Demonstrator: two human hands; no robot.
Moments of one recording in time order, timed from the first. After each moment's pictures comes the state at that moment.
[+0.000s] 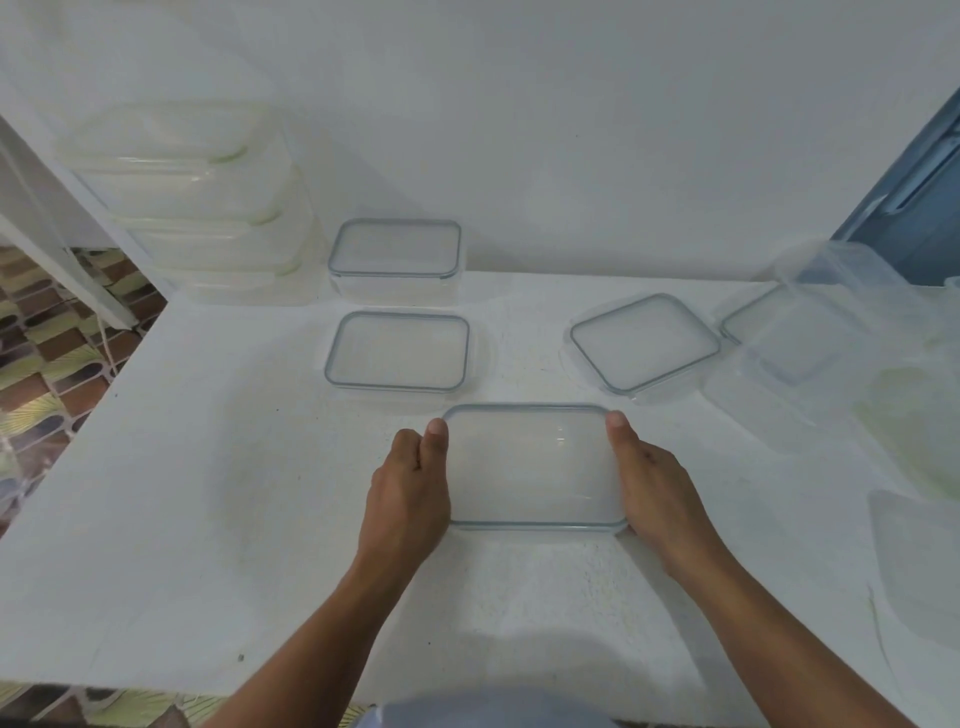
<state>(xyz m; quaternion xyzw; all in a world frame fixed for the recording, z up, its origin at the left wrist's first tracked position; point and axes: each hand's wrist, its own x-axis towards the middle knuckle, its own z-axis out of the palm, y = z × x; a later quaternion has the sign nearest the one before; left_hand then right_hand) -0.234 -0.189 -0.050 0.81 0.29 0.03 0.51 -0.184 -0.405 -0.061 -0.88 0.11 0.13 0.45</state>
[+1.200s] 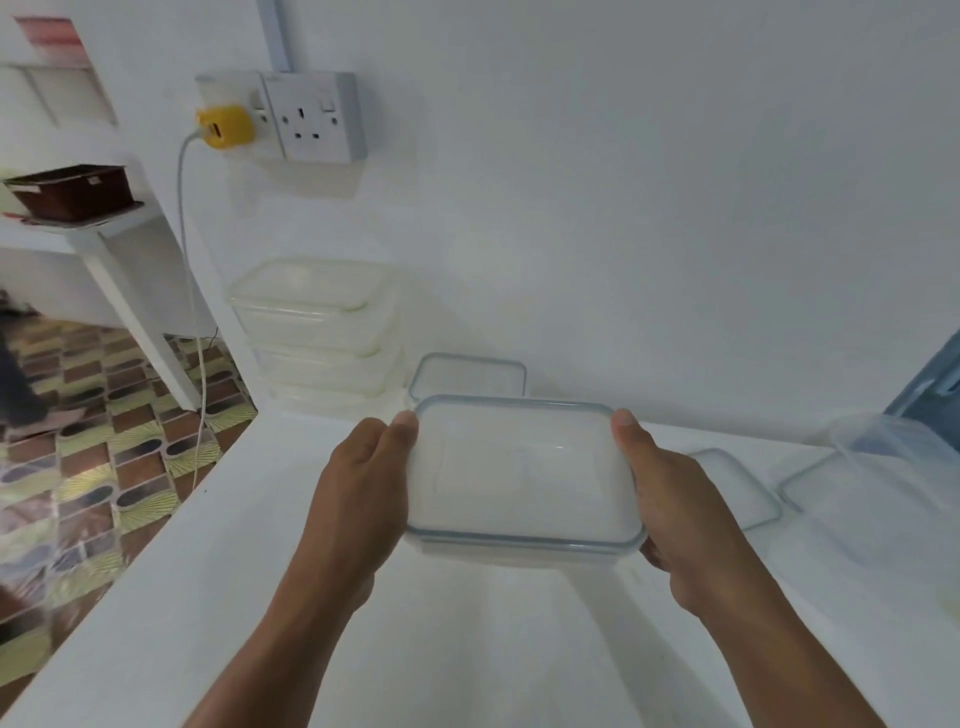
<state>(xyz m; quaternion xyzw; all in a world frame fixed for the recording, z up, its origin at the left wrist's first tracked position) -0.212 -0.109 0.076 0.72 0.28 0.18 0.61 -0.142 -0.327 0.070 -0.79 0.04 0.12 0.61</state>
